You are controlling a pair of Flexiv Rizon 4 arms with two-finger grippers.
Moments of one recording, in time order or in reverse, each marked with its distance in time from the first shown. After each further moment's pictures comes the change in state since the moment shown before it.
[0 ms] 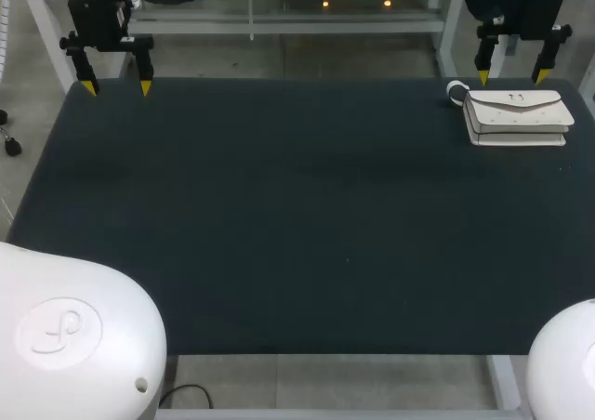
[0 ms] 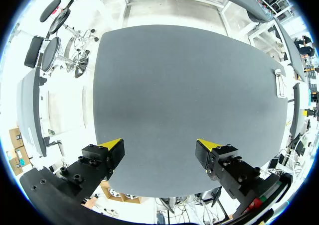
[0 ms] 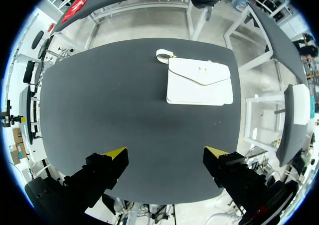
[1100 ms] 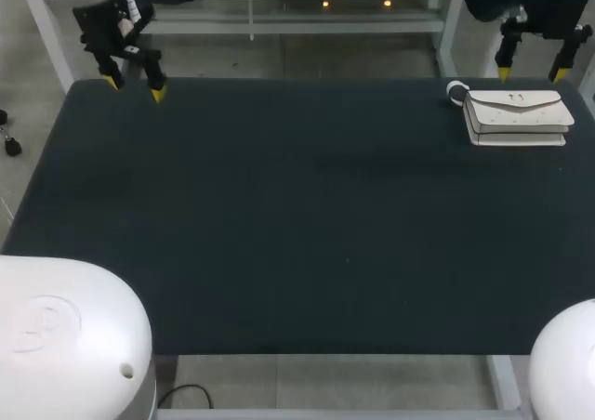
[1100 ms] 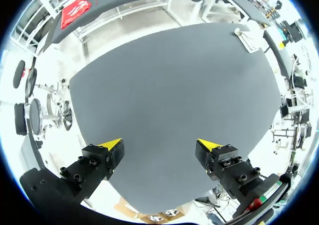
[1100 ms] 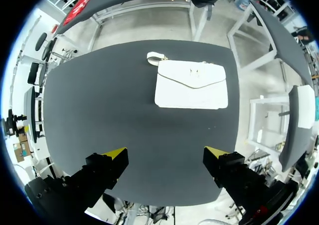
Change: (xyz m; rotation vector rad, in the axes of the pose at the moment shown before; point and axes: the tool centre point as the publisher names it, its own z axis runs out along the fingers) left arm 0.035 0.011 -0.005 0.147 0.078 0.501; right arm -0.045 0.012 0.007 0.002 0.061 -0.001
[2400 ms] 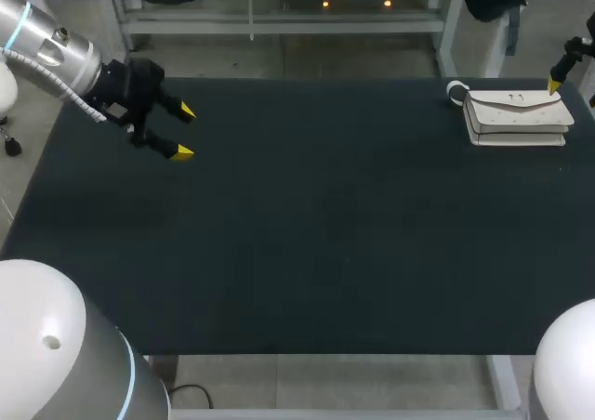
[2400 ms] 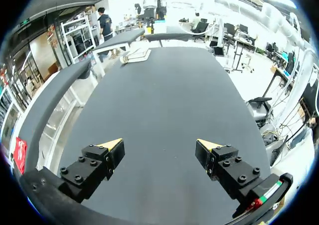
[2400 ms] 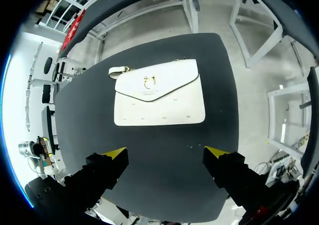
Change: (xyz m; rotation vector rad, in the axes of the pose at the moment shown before) left arm 0.082 0.000 0.079 0.591 0.343 1.006; right arm -0.109 0.032 0.064 -0.031 0.224 0.103
